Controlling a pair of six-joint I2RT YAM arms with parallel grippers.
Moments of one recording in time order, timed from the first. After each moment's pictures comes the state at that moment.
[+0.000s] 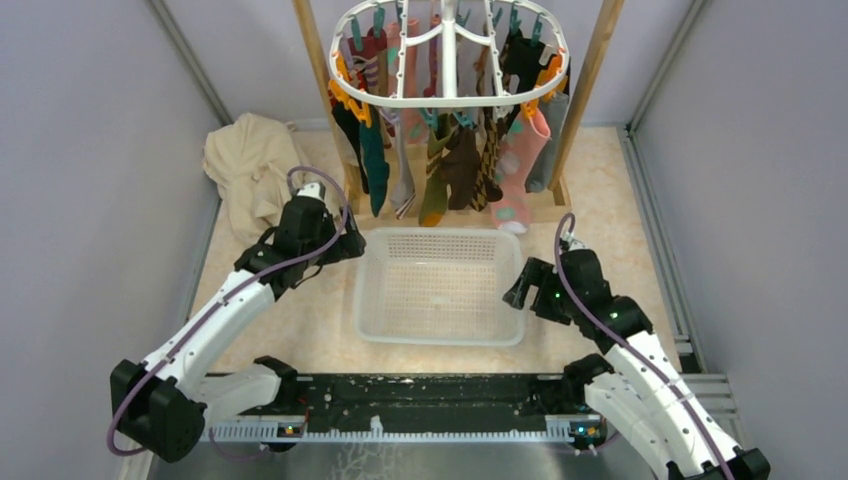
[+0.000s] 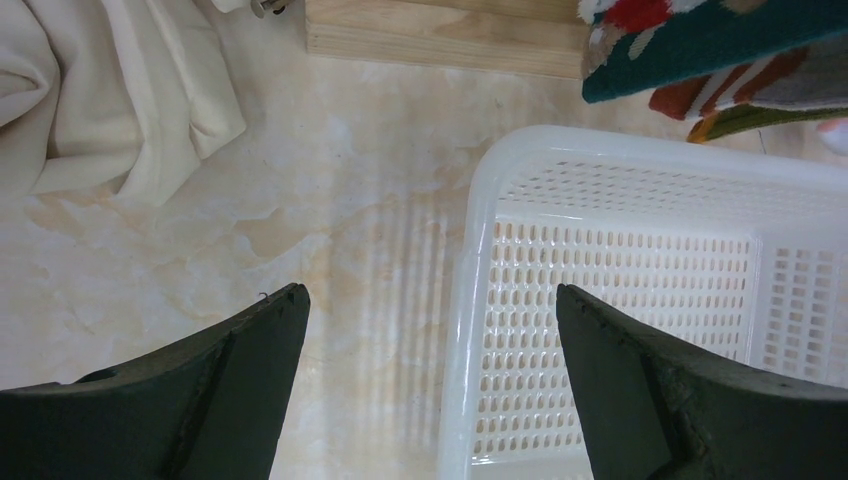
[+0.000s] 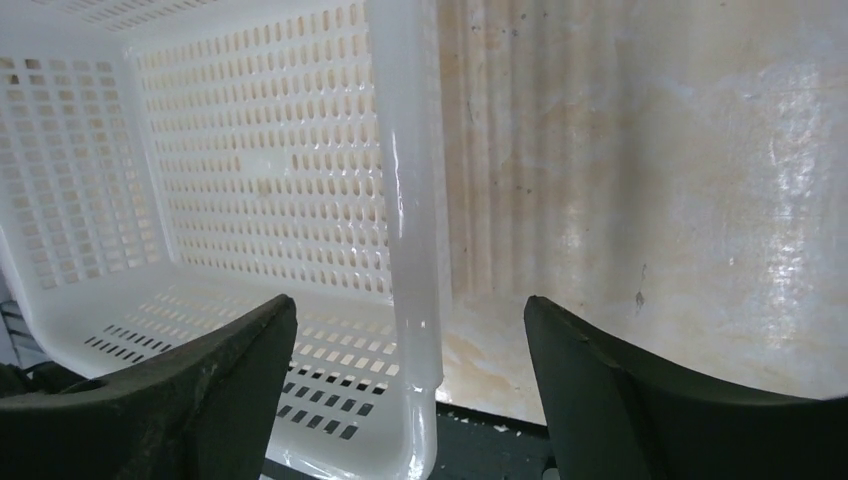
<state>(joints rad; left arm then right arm) -0.47 1.08 0.86 -0.48 -0.18 -0.53 0.39 0.62 0.56 -0.76 -0.10 0.69</state>
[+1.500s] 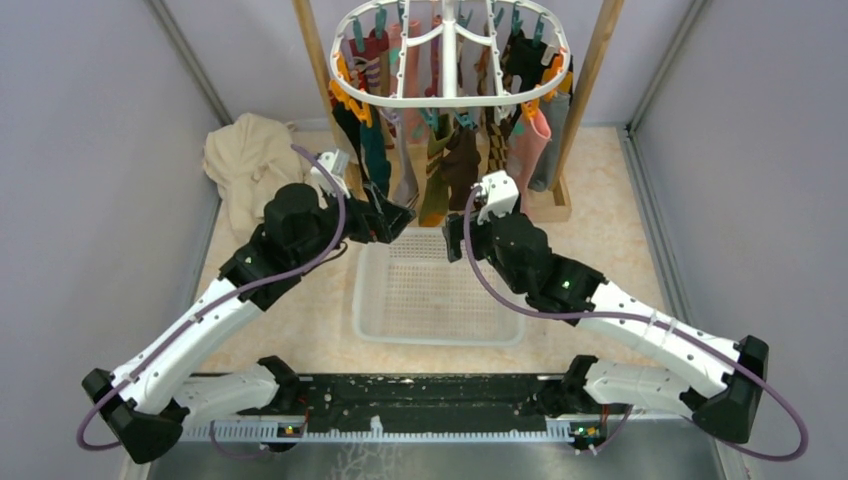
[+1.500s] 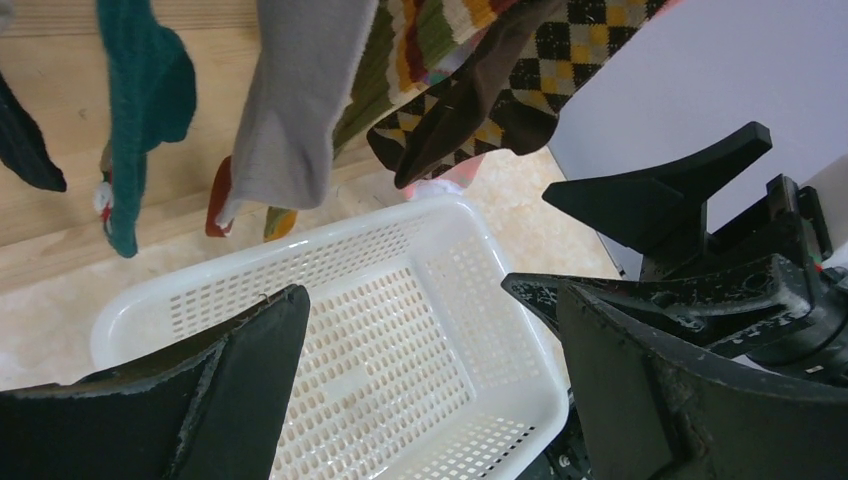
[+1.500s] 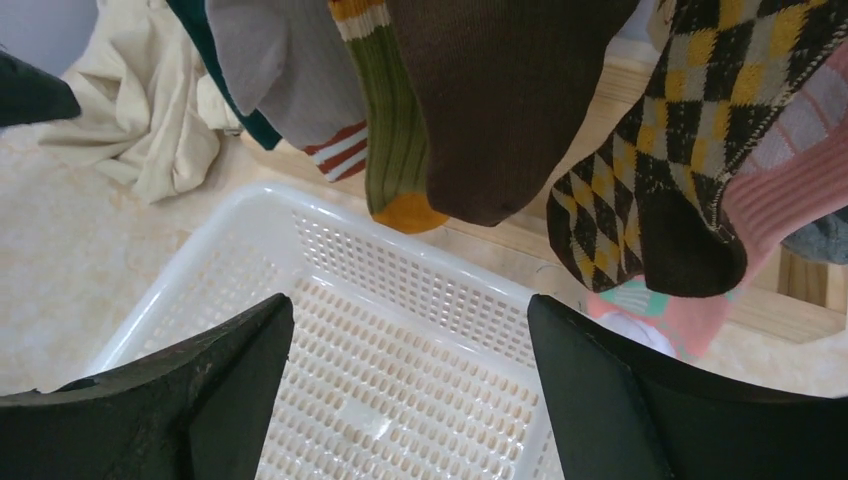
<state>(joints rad) -0.70 1.01 1.07 -0.26 0.03 -0.55 0.97 1.01 0.95 -0.22 0.51 0.19</state>
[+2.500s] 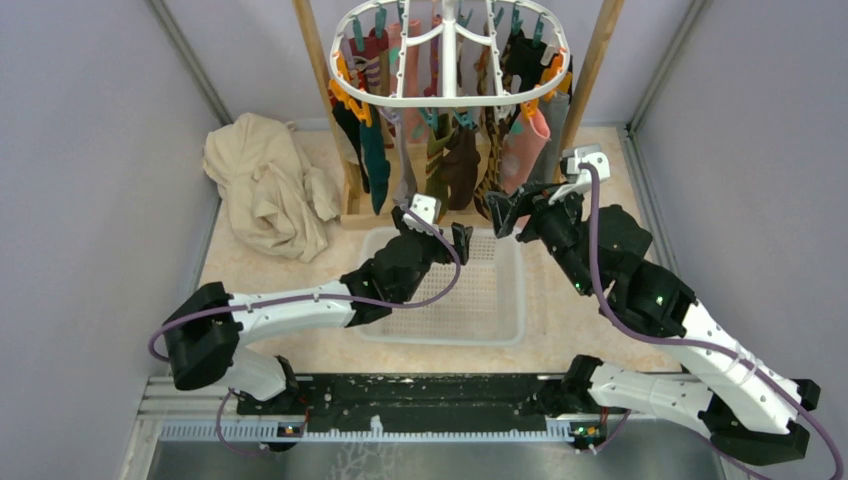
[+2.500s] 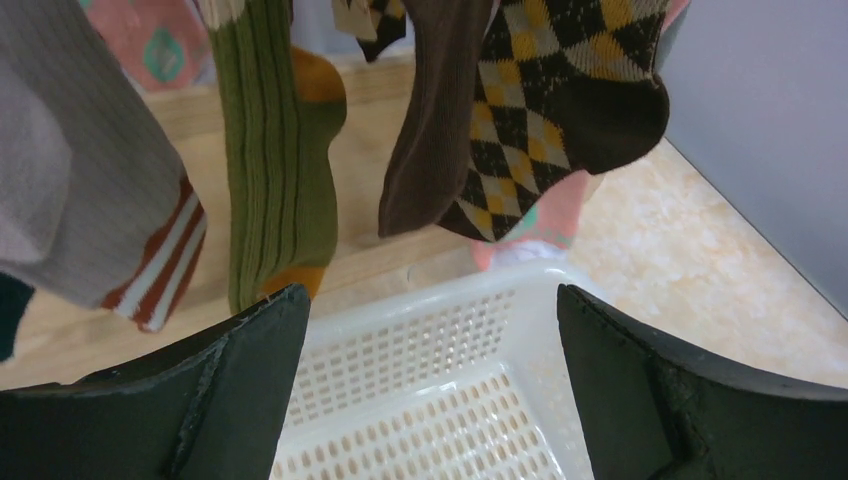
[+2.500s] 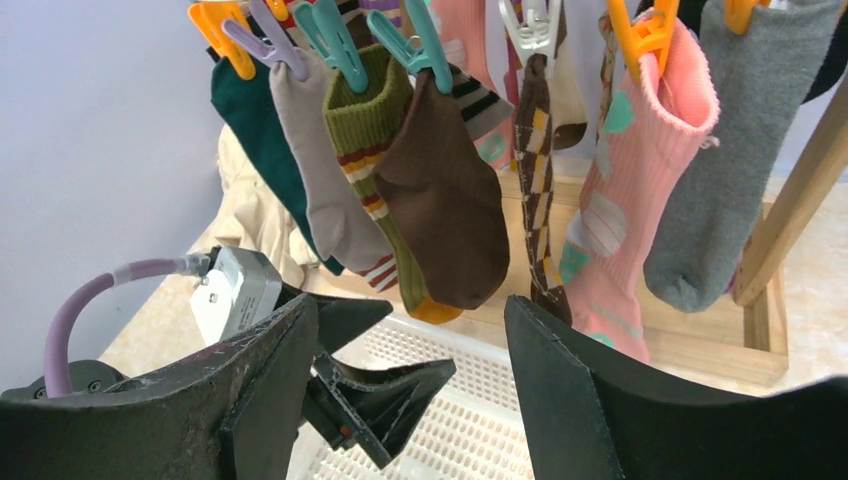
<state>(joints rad) -1.10 1.43 0.87 0.46 -0.64 -0.28 0.97 0.82 1.22 -0.39 0.53 0.23</state>
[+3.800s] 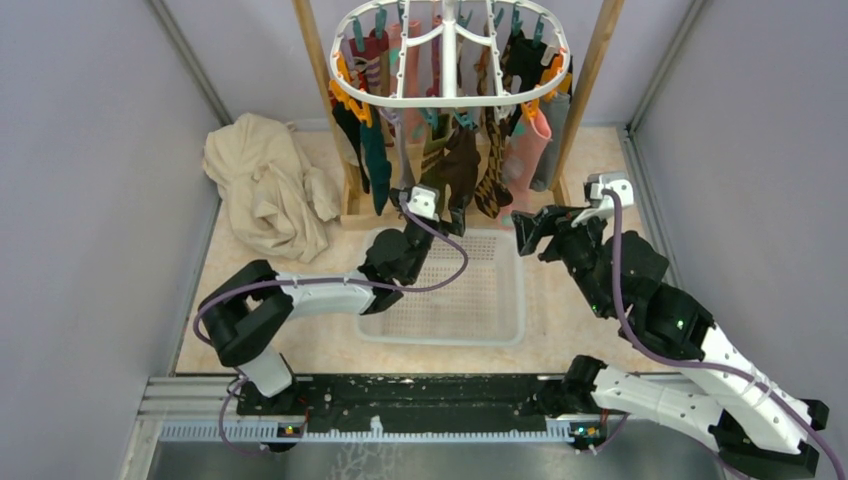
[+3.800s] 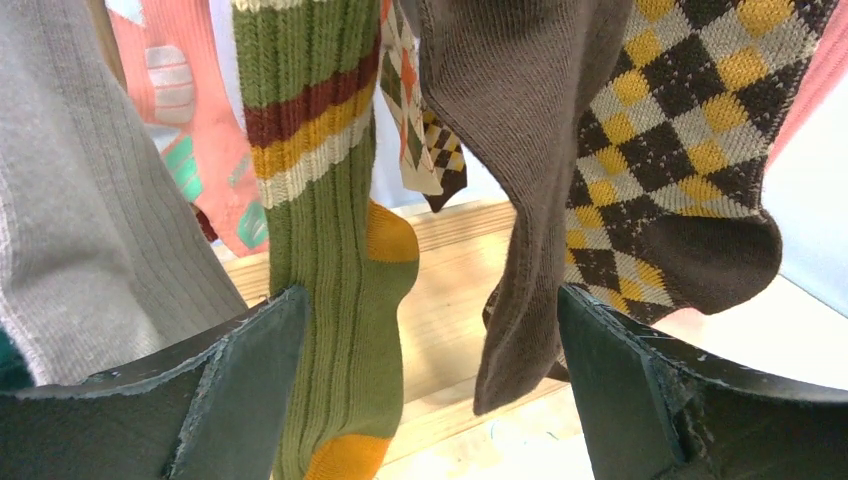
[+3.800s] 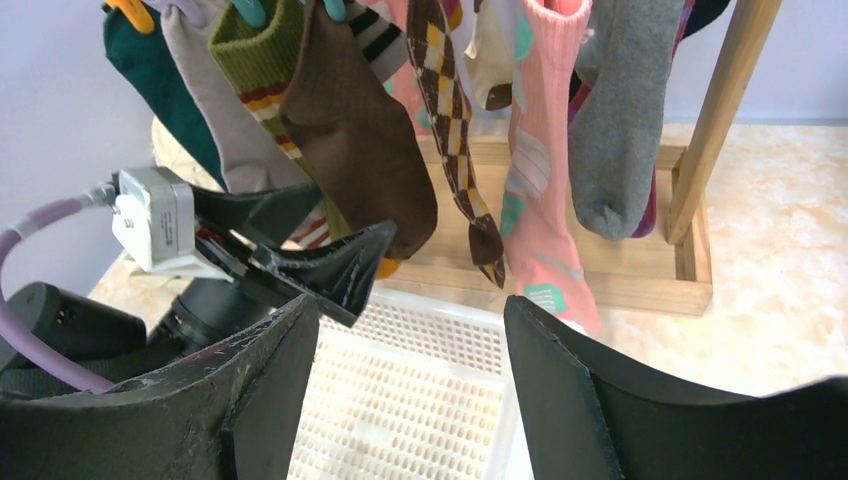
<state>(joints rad) -0.99 1.66 0.84 1.11 -0.59 0.10 0.97 0.67 1.10 -0.49 0.63 0.26</state>
